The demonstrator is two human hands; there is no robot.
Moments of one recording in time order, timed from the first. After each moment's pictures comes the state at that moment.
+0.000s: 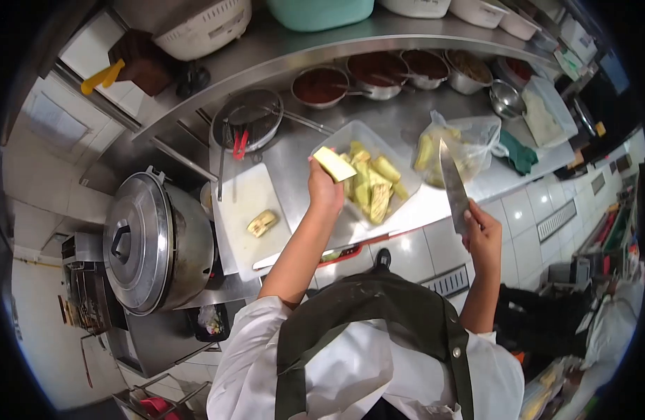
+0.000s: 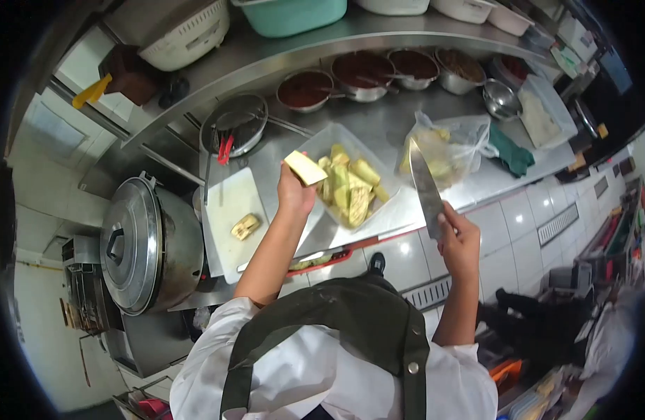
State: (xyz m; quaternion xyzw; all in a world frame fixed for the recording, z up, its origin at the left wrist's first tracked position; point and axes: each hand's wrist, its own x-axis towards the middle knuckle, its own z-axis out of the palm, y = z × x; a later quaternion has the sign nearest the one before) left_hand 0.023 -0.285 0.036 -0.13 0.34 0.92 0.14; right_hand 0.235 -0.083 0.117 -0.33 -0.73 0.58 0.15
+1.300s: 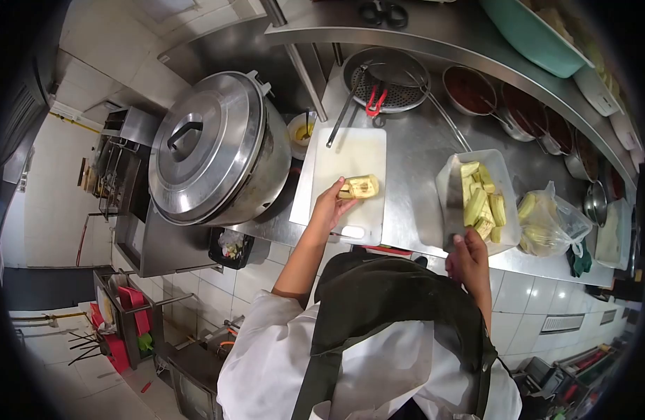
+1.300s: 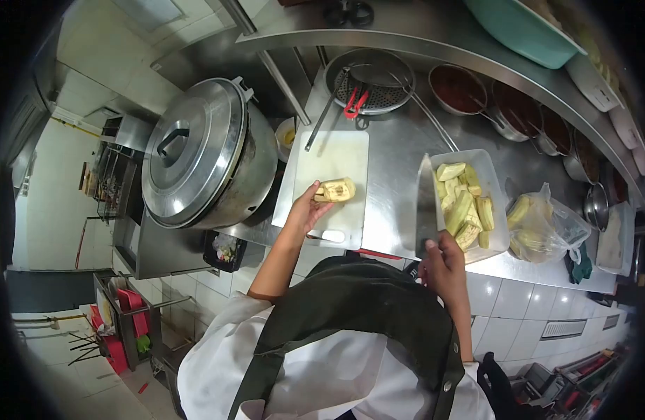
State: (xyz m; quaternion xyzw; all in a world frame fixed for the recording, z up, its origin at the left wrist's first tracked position) left_hand 0.055 -0.547 -0.051 -0.26 0.43 0.85 0.14; right_hand 0.132 -0.245 0.078 -0.13 -0.70 0.69 -0.15
